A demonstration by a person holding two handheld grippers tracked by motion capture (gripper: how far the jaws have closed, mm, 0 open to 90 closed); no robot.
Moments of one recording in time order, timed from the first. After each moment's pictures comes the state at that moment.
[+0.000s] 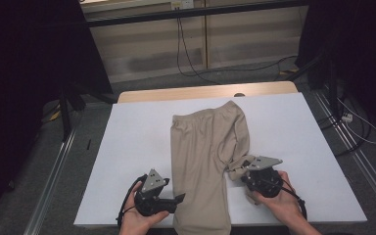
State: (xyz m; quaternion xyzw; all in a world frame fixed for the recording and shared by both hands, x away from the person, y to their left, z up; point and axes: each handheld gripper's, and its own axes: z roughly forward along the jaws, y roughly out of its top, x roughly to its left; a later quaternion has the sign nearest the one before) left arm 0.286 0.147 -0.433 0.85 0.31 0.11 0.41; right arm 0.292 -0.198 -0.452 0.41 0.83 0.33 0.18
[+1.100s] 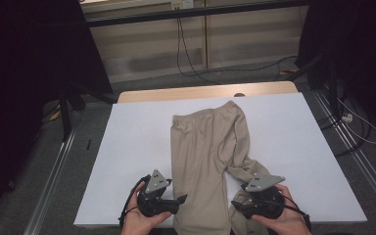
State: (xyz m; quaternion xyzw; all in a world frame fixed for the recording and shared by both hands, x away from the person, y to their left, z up) left arm 0.286 0.142 -0.435 0.86 0.31 0.11 0.40; right arm 0.248 -0.180 -0.446 0.34 0.86 0.36 0.13
